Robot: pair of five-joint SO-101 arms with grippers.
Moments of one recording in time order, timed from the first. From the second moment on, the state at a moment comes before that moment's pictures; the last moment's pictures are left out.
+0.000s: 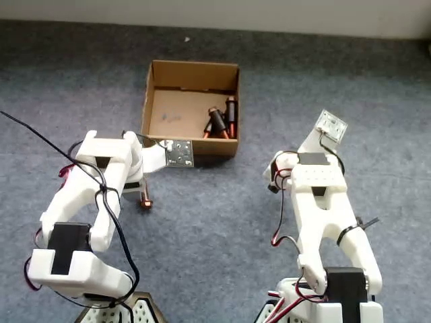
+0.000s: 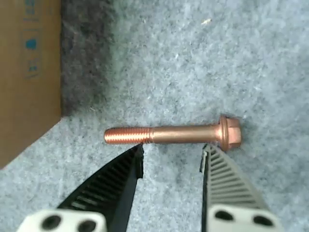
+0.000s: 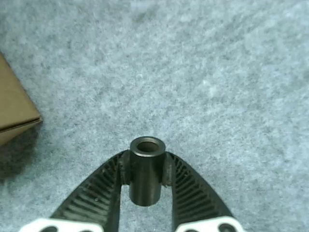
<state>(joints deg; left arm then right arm) -4.8 3.3 30.7 58.9 -75.9 -6.4 -13.2 40.5 52.1 -31.3</state>
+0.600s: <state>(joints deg) 6.7 2.1 33.4 49.6 -70.9 -6.4 -13.2 40.5 52.1 -31.3</state>
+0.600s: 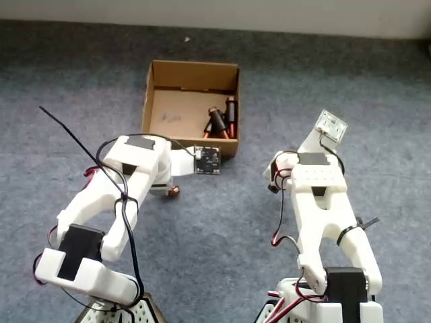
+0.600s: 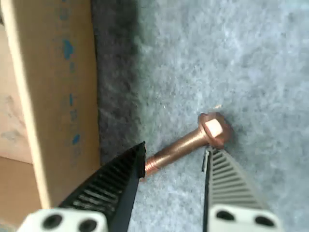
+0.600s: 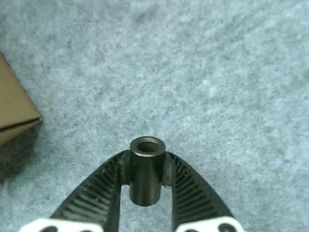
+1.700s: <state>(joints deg) 13.4 20.8 11.3 65.9 -70.3 -6.4 -13.2 40.5 52.1 -29.1</state>
